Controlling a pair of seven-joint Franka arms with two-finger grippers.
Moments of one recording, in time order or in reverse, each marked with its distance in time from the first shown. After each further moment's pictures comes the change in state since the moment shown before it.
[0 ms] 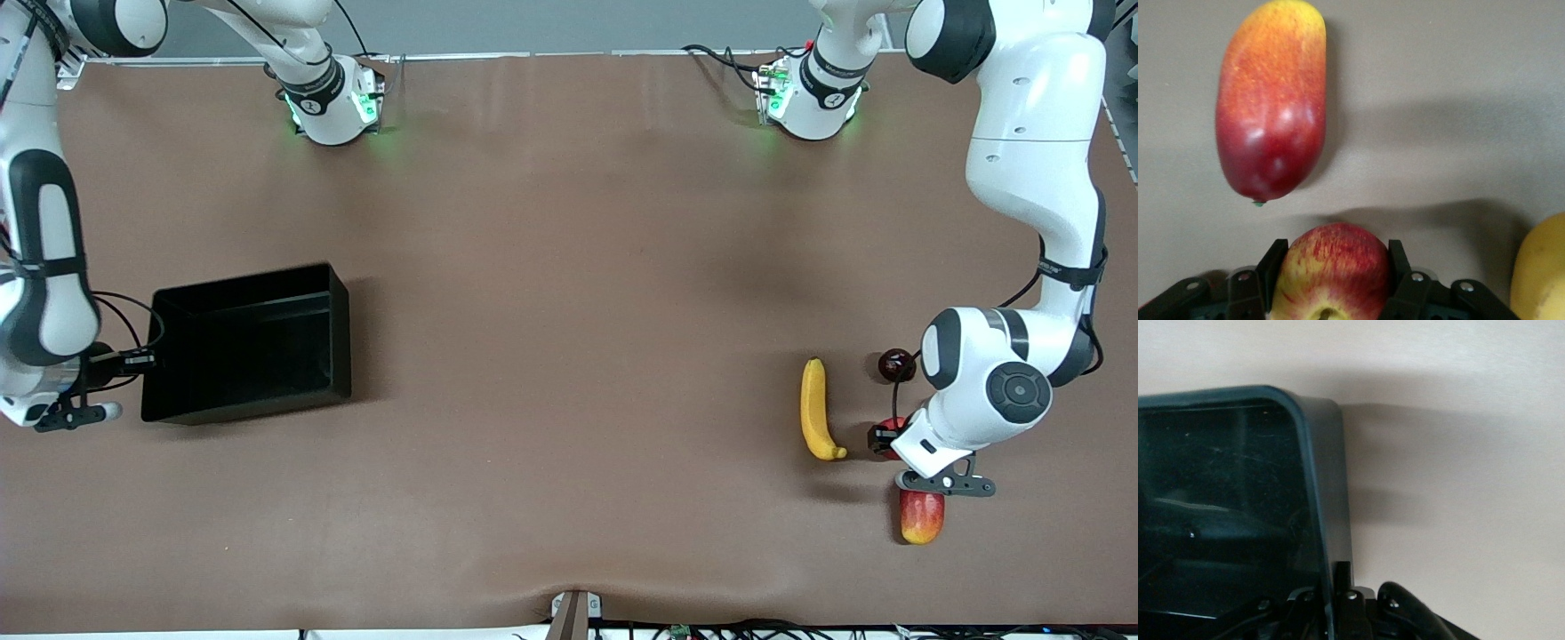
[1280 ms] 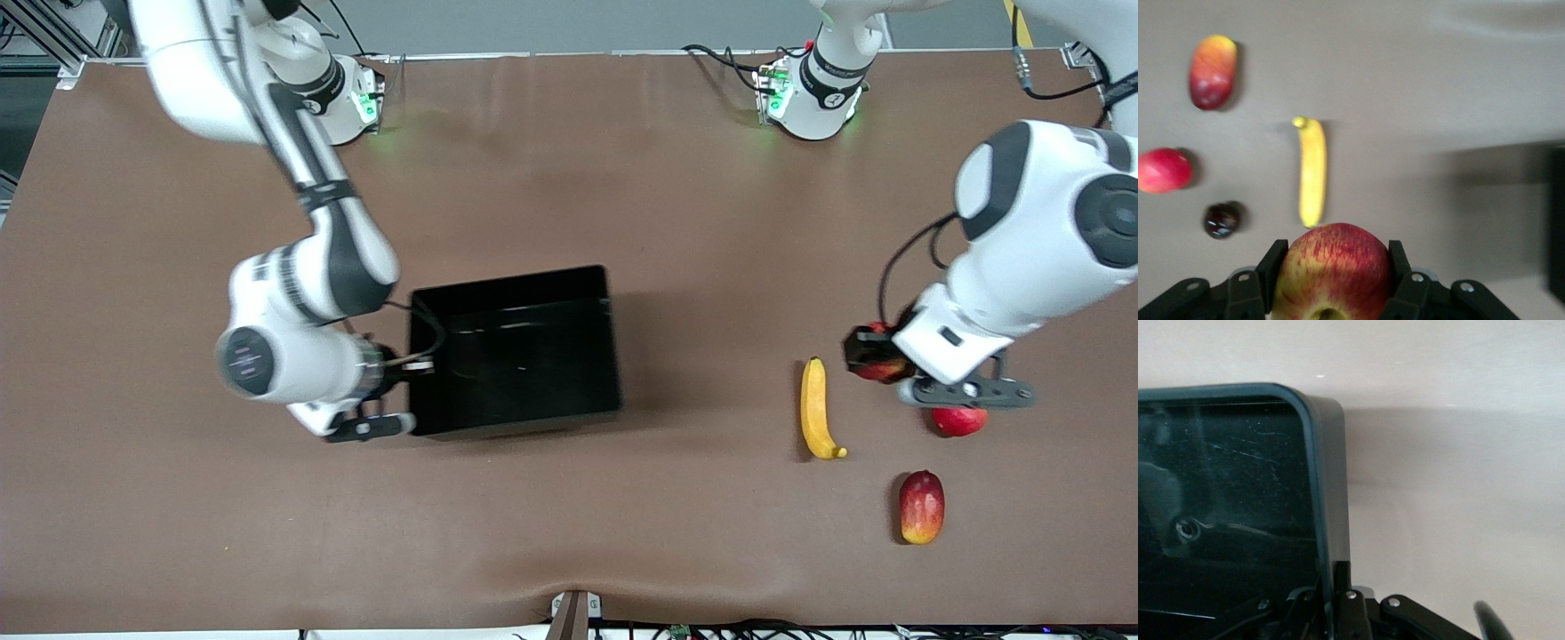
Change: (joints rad) left arm -0.014 -0.451 -0.275 -0.027 -0.117 -0.463 -0.305; right arm 0.702 0.002 0.019 0.087 0.183 0.143 0.733
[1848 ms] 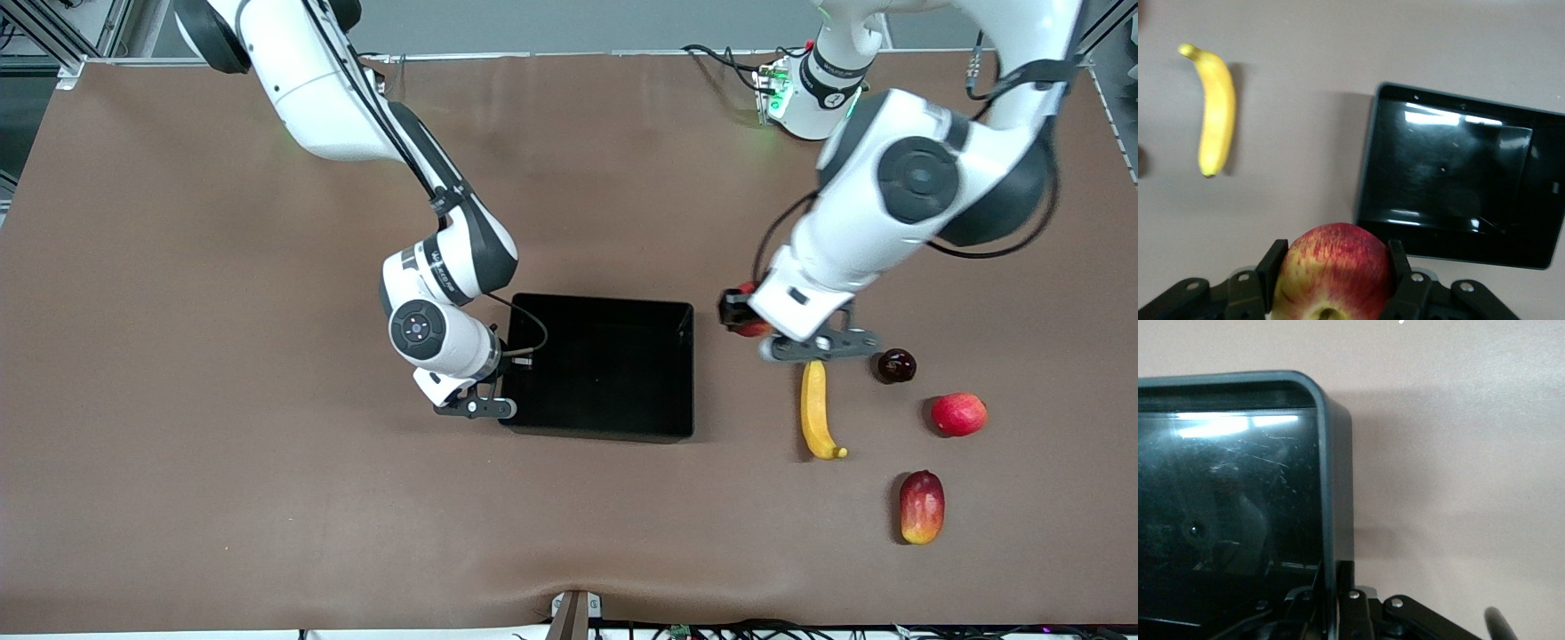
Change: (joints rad) left arm -0.082 0.005 -0.151 -0.069 0.000 0.042 -0.309; right arm 0.157 0.134 -0.004 -0.006 0.000 0.226 0.249
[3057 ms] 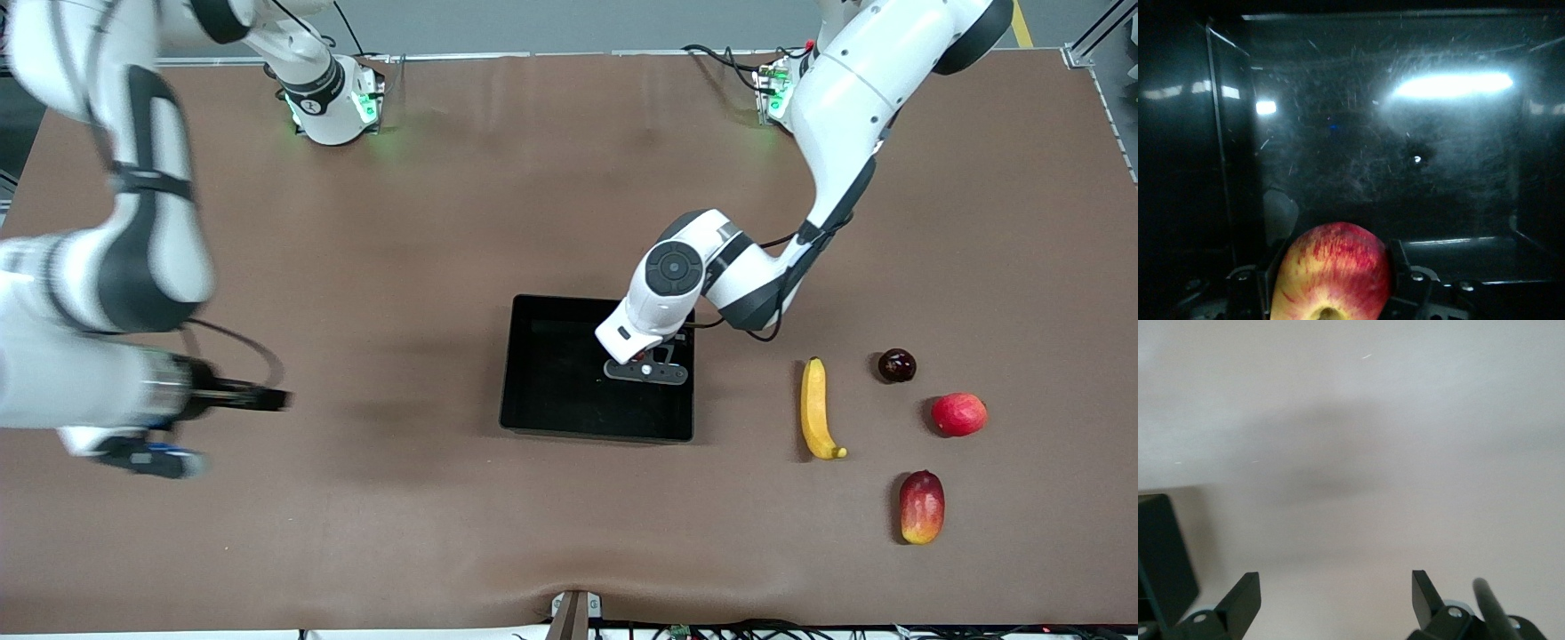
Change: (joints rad) left arm -0.194 0.412 0.004 -0.048 0.287 0.378 -0.128; right arm -0.513 -0.167 -0.042 0.319 -0.166 -0.612 -0.311
